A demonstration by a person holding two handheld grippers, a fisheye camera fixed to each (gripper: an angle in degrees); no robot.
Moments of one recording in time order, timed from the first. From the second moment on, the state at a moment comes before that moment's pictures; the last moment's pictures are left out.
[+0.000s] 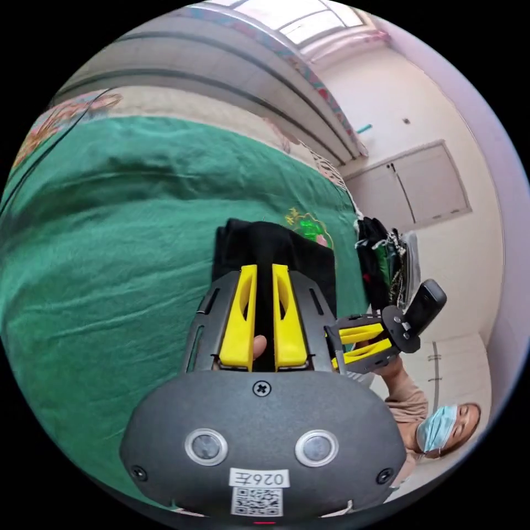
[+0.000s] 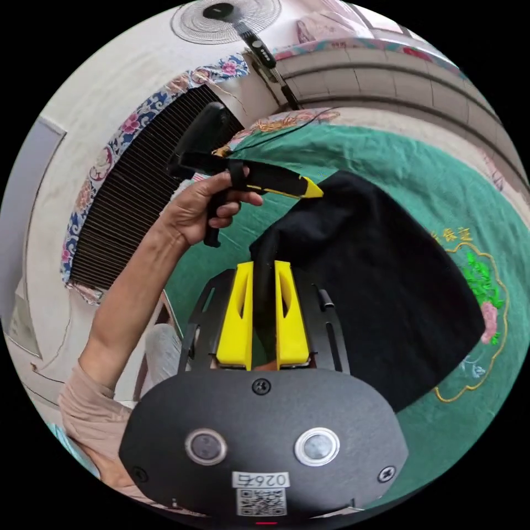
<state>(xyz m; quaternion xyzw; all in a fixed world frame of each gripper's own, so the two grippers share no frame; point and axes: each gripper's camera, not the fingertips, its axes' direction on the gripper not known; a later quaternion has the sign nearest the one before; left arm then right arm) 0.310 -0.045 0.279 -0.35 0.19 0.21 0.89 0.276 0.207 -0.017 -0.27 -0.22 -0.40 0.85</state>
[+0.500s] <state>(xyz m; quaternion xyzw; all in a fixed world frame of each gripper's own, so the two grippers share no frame) 0.381 0.082 0.158 -0.21 0.09 0.51 0.83 0.480 0.153 -0.161 -0.22 -0.17 -0.40 0.87</state>
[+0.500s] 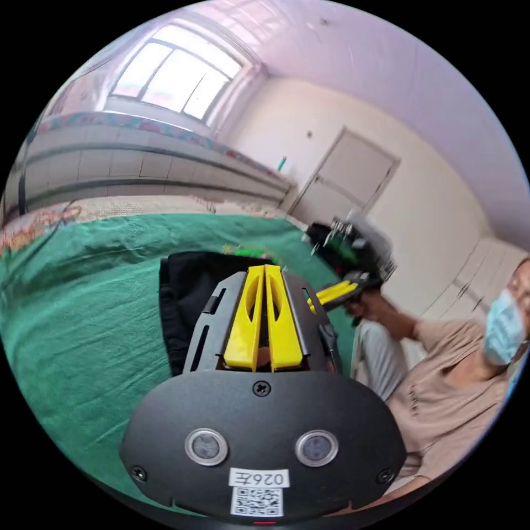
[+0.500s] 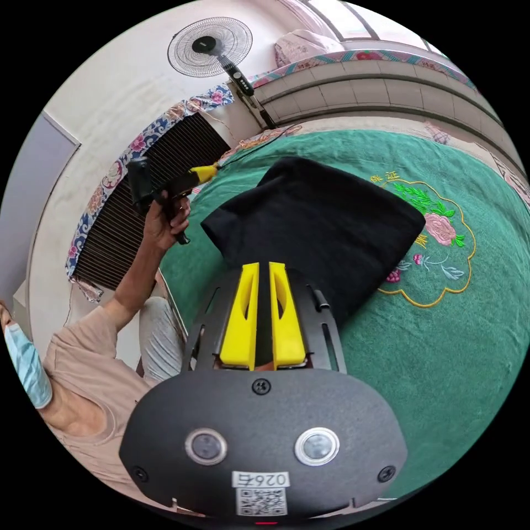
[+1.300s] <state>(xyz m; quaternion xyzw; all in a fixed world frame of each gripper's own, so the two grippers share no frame) 0.348 0.077 0.204 -0.24 0.03 0.45 0.86 0.587 -0.097 -0.266 -0.30 -0.18 -0.39 0.85</state>
